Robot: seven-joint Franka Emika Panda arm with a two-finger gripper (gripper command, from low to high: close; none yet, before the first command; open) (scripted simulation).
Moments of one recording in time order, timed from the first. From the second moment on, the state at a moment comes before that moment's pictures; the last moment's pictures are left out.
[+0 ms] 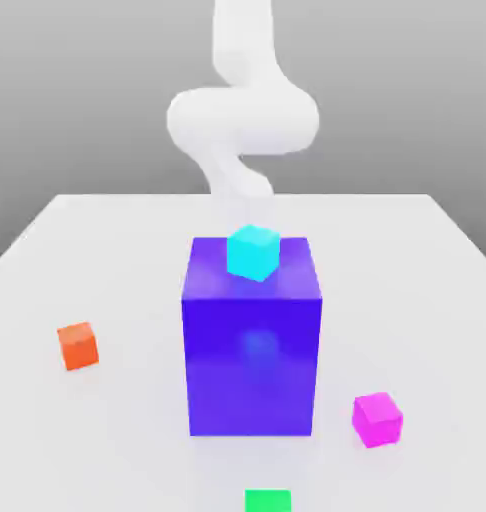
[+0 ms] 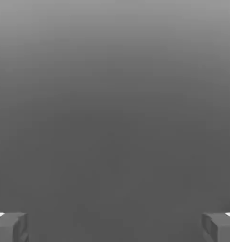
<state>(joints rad) 0.08 -0.73 -0.05 -2.32 0.04 2.33 0.68</state>
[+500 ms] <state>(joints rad) 0.48 -0.33 -0.24 -2.47 0.26 2.51 -0.02</state>
